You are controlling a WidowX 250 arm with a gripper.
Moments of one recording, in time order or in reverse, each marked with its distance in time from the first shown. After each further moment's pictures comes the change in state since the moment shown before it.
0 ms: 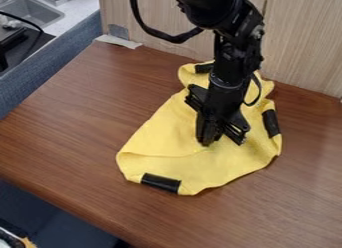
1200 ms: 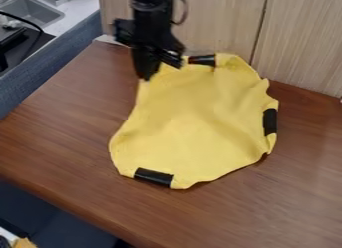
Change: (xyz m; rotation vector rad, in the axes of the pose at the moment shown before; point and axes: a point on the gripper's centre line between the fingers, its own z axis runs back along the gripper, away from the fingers) arm -0.043 0.115 0.065 0.049 -0.127 0.349
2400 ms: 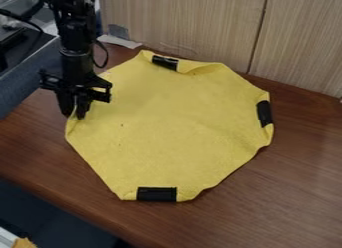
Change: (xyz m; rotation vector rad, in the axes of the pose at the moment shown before) arm -0.057 0.076 -0.074 0.104 0.241 0.313
